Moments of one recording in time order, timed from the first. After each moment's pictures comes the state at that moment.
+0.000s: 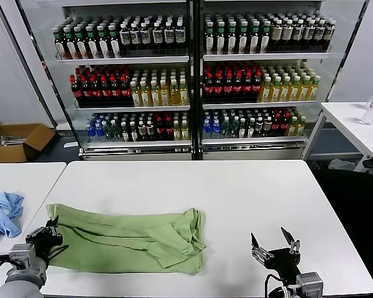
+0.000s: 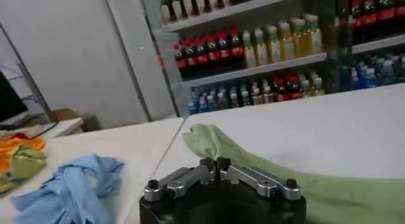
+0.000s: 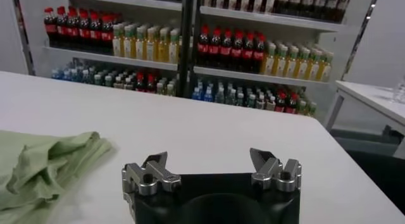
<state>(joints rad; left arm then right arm) 1.57 -1.06 -0.79 -2.14 -0.46 0.50 -0.22 -1.72 1.13 0.49 2.37 0.27 -0.44 0.24</state>
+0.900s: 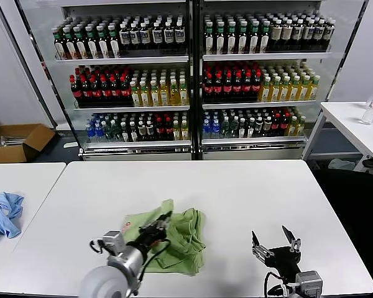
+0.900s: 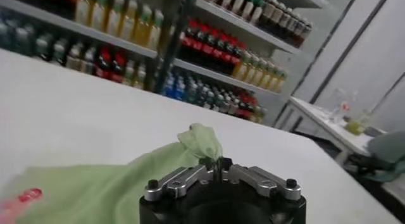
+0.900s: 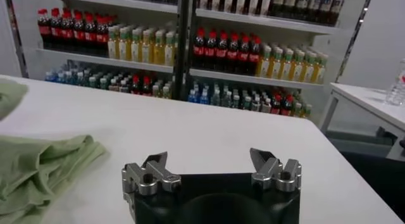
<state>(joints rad) 1.30 -1.31 -0.26 -2.12 -0.74 0.57 -0.19 -1.70 1.15 0.48 2.36 0.25 -0.45 0.24</state>
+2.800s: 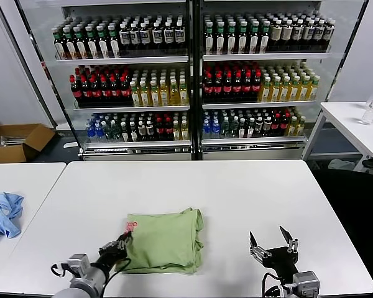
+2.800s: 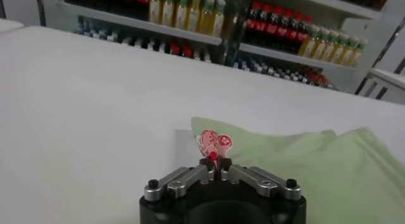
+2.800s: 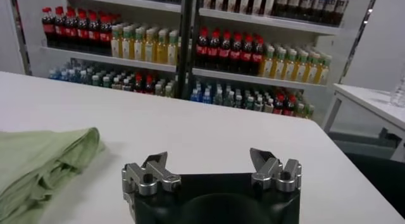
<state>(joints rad) 1.51 -1.20 -0.56 -2.05 -0.63 0.47 -0.06 -1.70 1.15 0.47 2.36 0.23 -0.44 0.24</state>
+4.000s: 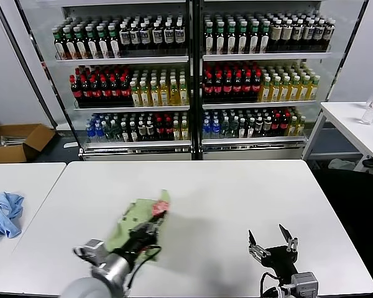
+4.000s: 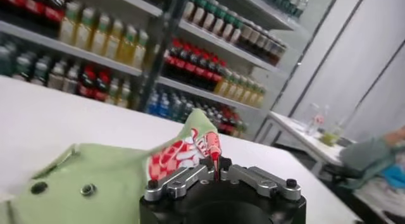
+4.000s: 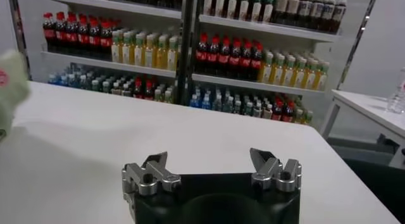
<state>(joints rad) 1.41 -1.33 -0.37 -2.21 -0.67 0.54 -0.03 -1.70 1.17 0.46 2.37 0.19 -0.44 0.24</state>
